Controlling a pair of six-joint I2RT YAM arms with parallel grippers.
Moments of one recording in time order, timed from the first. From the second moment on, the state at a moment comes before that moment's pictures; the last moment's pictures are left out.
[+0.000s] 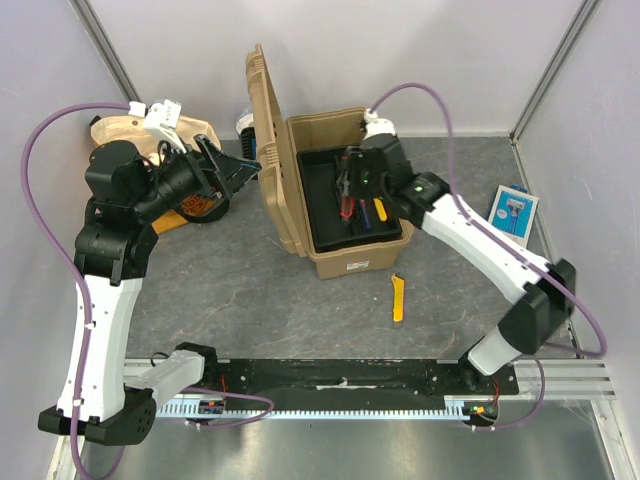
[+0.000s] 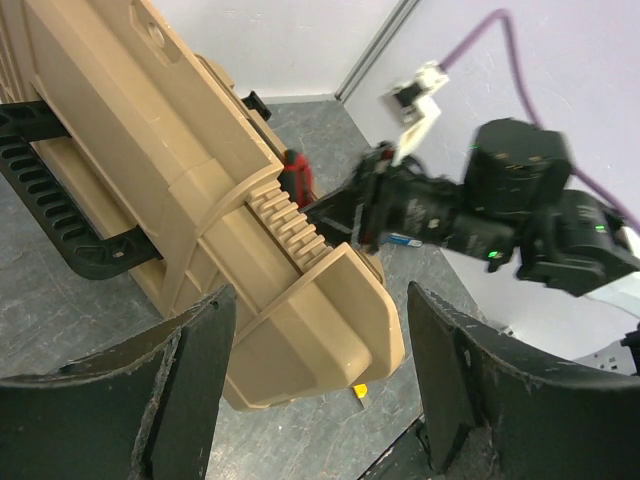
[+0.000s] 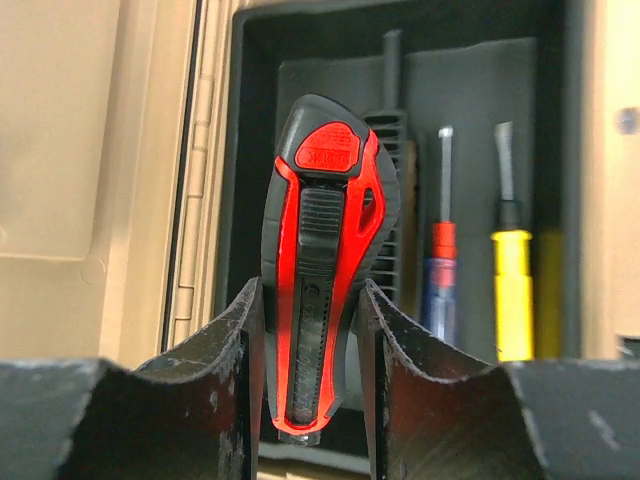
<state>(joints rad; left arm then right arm) -0.19 1.03 1.56 -0.63 0.50 -0.45 0.65 1.54 1.53 -0.50 0.24 0.47</state>
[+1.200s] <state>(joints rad) -0.19 1.03 1.56 -0.64 0.45 -0.45 0.72 1.90 1.70 -0.47 0.21 0.46</state>
